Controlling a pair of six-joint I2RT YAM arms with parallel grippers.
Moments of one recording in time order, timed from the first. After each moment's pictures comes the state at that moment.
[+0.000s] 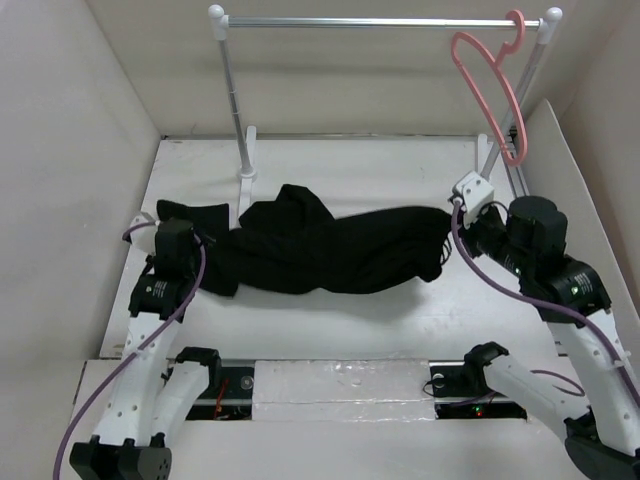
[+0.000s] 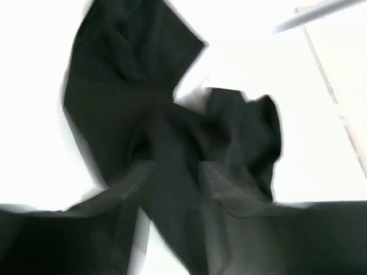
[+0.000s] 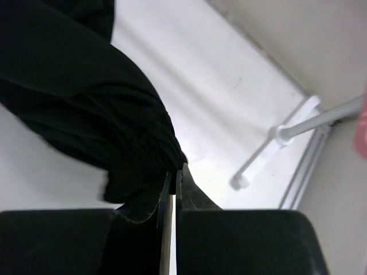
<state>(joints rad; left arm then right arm) -0.12 0.75 0.81 -0.67 -0.38 -0.96 0.43 0.83 1.27 -0.80 -0.03 -0.41</state>
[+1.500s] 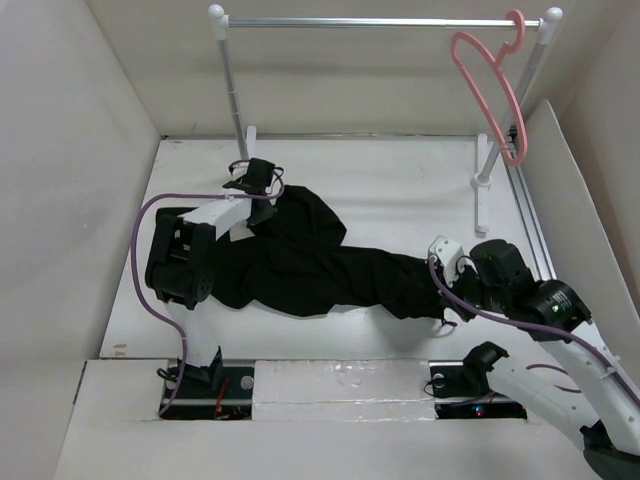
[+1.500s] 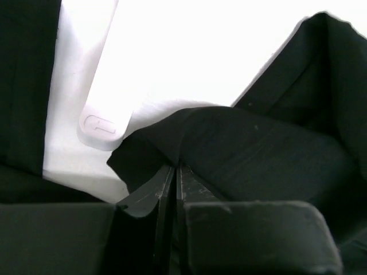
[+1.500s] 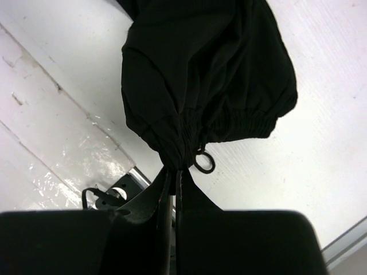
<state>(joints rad) -0.30 1.87 1.29 -0.44 -0.31 -0.68 0.59 0.69 0.98 -1.17 -0.13 -0.23</state>
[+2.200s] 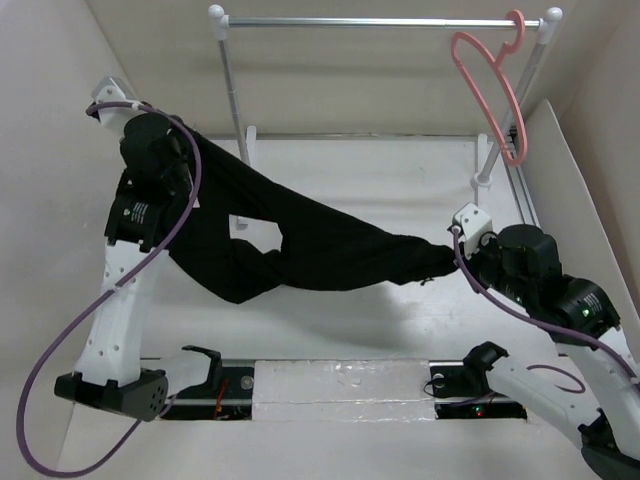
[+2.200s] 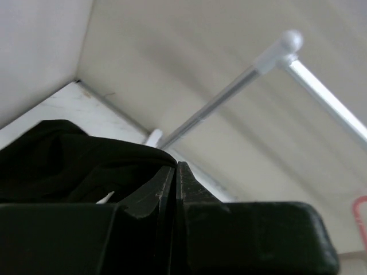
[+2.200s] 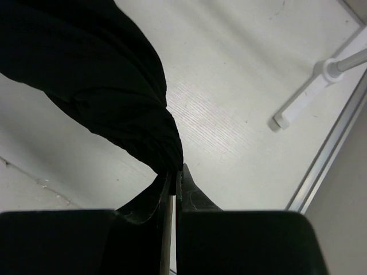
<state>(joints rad) -0.24 1.18 1.61 -0.48 -0.56 -0.64 0.57 0.72 1.17 -1.06 0.12 -0.25</state>
